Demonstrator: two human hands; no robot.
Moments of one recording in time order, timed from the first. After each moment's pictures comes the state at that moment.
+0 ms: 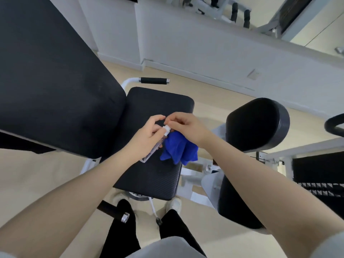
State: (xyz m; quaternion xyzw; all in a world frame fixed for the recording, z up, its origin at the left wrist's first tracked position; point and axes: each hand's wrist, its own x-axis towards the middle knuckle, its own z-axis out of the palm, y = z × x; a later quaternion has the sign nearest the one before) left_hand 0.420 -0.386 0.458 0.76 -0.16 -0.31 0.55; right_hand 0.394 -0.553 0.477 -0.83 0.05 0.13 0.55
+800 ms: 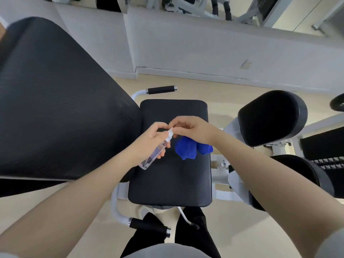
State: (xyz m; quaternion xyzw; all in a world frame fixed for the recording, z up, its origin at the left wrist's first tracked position) left_hand 0.522 -0.301 0.465 0.69 -0.18 -0.47 0.52; right_hand 0.462 -0.480 0.481 -0.85 0.07 0.17 0.50
